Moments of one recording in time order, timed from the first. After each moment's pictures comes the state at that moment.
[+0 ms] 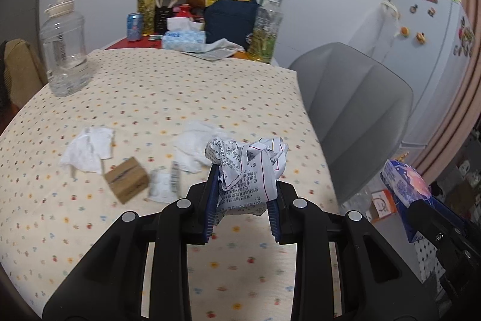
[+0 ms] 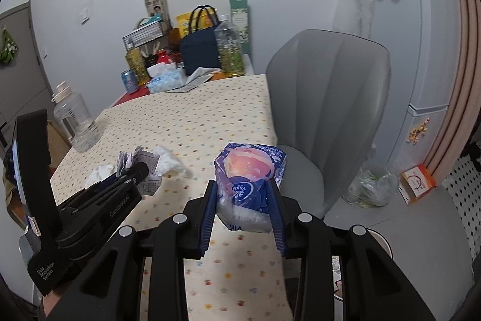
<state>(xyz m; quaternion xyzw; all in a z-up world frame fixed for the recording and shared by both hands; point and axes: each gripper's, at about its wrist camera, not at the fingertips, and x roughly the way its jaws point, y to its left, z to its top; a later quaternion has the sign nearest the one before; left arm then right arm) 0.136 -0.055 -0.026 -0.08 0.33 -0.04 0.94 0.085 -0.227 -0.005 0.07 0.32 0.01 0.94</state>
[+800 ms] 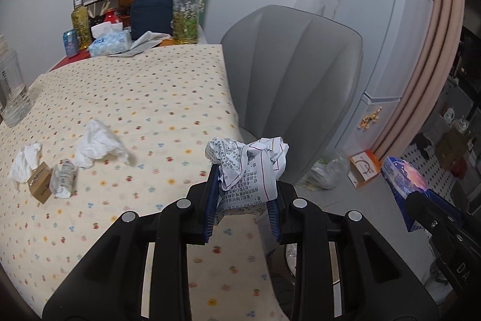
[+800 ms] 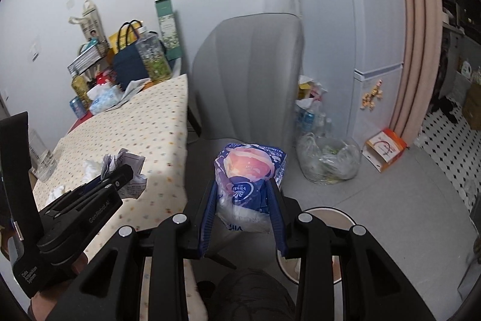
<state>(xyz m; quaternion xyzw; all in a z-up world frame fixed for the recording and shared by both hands) 0.137 -0.193 -0.040 0.00 0.35 -0.12 0.93 0.056 -0.360 -0.043 0.14 0.32 -0.09 0.93</state>
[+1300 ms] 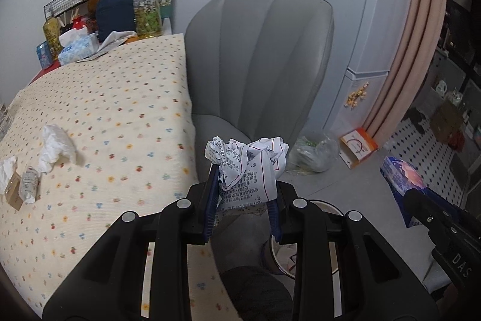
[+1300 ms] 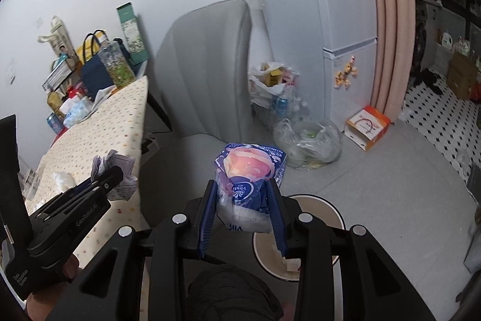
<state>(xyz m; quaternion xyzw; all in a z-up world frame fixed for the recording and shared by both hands) 0.137 -0.258 -0.061 0.04 0.37 -0.16 0.91 0.046 -0.423 -0.079 0.19 0.34 -0.14 0.91</state>
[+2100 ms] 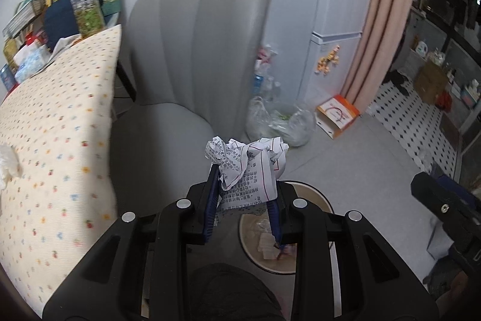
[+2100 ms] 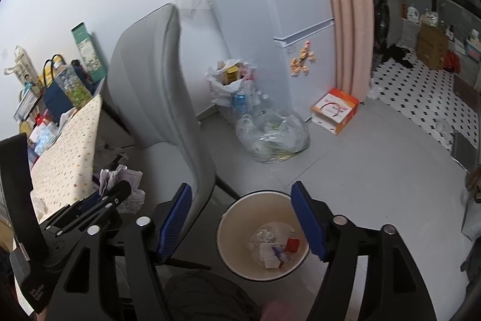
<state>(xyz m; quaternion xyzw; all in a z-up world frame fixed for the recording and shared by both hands) 0.135 -0.353 -0.100 0.10 0.40 -0.22 0.88 0.015 -0.498 -0.106 0.23 0.34 -0.22 0.89</state>
